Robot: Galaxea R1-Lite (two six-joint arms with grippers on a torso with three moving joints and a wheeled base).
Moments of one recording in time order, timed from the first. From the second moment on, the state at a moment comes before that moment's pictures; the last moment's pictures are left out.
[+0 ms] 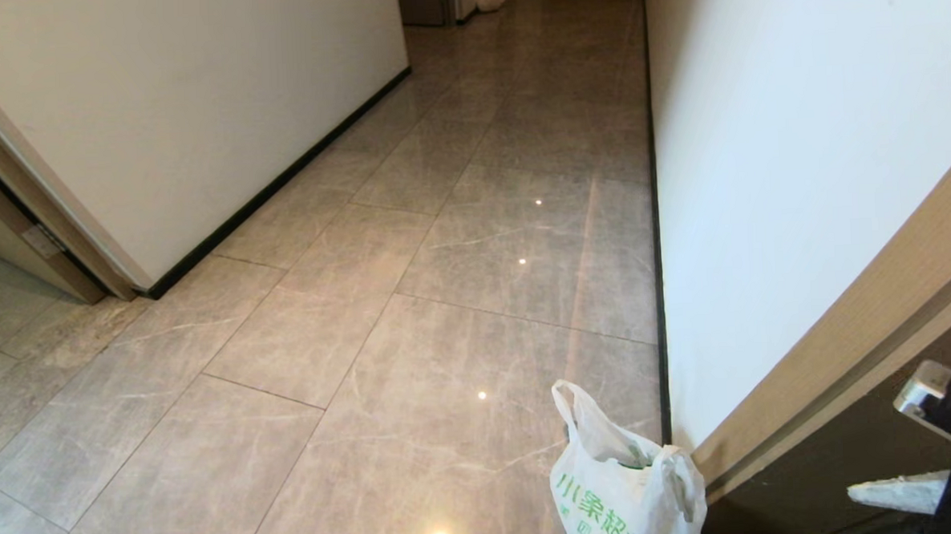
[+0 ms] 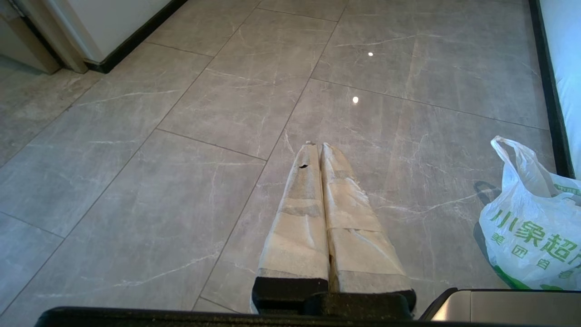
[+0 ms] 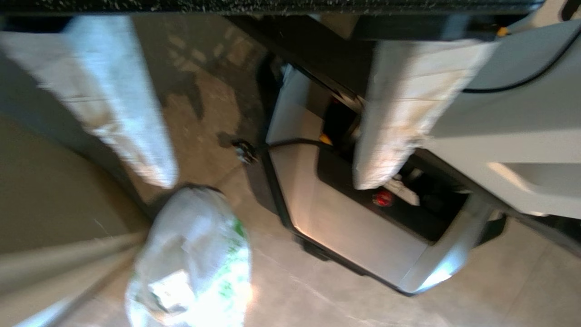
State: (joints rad) left arm 0.00 0.00 0.00 0.01 0.00 0.03; right arm 0.31 1.07 -0.51 0.25 0.24 -0.10
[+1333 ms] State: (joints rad) left arm 0.00 0.00 0.00 0.01 0.00 0.03; right arm -0.01 0.08 -0.01 0.00 0.01 -0.06
